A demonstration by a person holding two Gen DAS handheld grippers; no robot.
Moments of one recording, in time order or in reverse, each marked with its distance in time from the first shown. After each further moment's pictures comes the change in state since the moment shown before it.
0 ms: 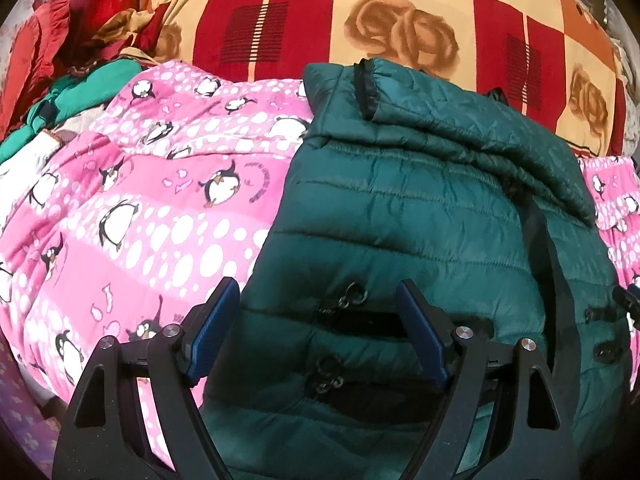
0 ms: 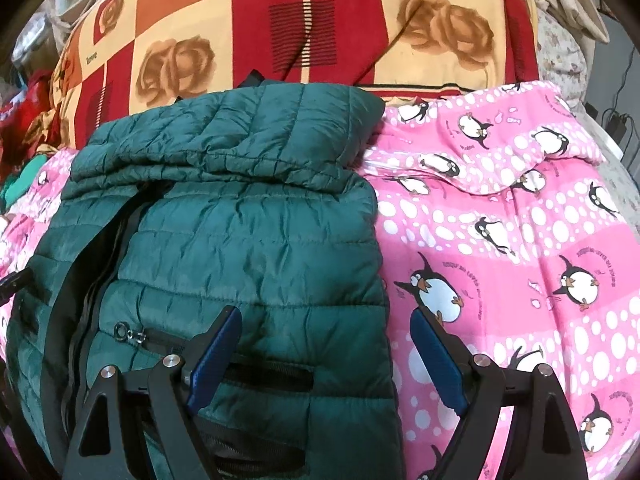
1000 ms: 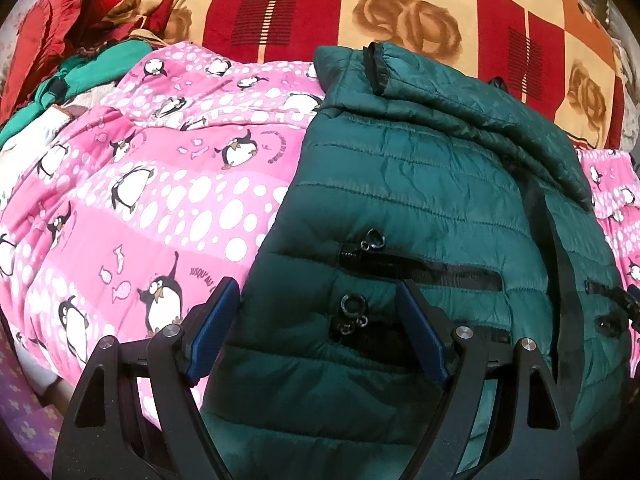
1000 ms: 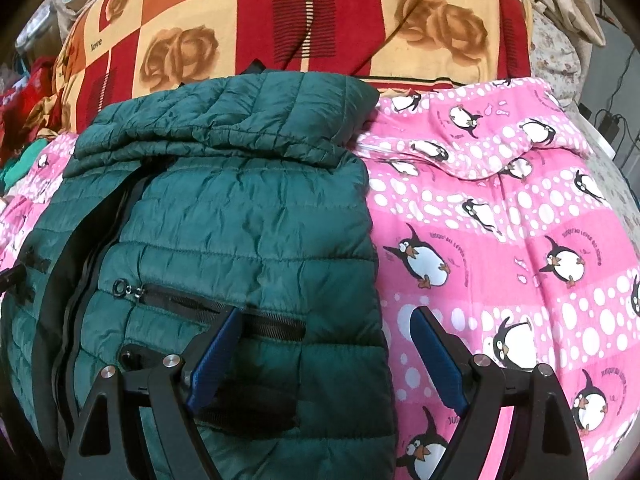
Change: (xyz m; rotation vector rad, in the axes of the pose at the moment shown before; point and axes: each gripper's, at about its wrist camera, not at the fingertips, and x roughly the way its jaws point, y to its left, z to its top) left arm -0.009 0.013 -0.023 -0.017 0.038 -0.012; right arm -0.010 -0.001 -0.022 -0.023 0.018 -0.023
